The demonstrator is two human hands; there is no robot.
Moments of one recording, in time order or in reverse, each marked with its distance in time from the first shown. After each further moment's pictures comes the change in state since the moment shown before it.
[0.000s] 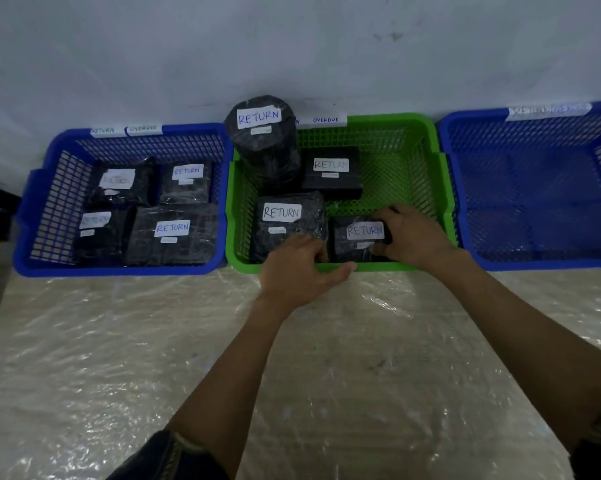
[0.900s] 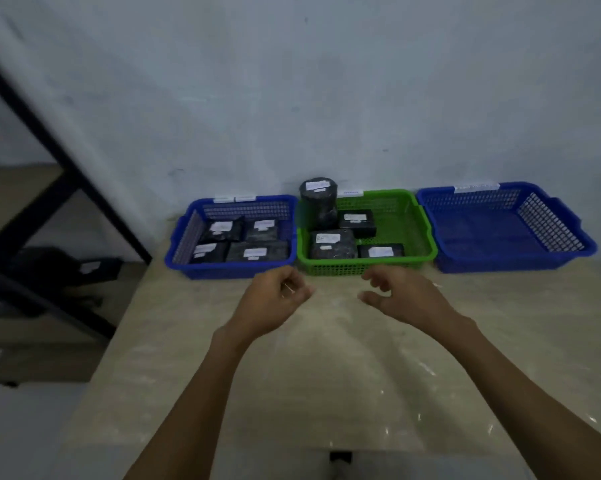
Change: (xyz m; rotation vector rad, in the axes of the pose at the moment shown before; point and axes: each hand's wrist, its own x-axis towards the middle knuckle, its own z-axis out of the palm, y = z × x) left_hand -0.214 -0.011 -0.176 -0.374 0.087 -0.044; right_hand -0.254 -0.171 -0.027 0.253 0.300 -0.072
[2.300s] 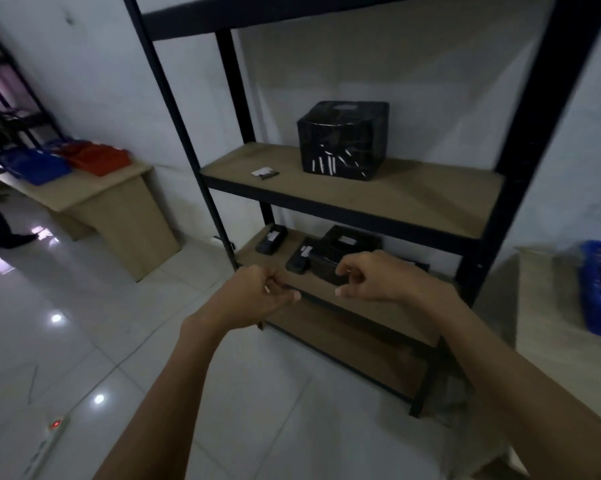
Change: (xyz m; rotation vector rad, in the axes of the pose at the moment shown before) left_hand -0.345 -0.421 -0.666 0.267 0.168 -0.375; right_hand 0.045 -0.820 0.323 -0.134 -0.431 -0.602
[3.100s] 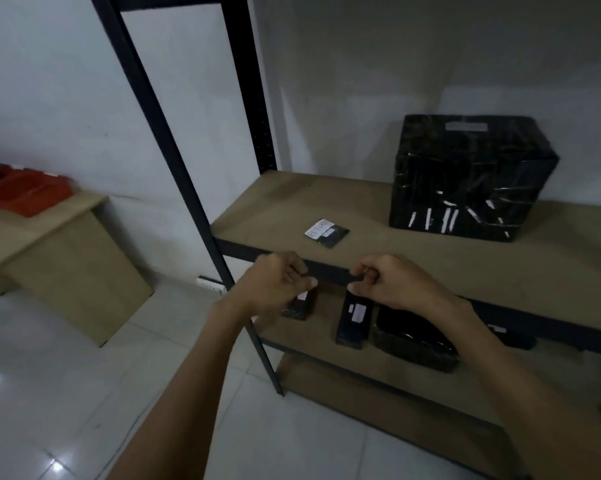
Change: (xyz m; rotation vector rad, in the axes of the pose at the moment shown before) left_hand 0.352 -0.242 -0.157 -0.082 -0.057 0.227; right_hand 0.394 -0.058 -0.012 0.238 0.191 0.269
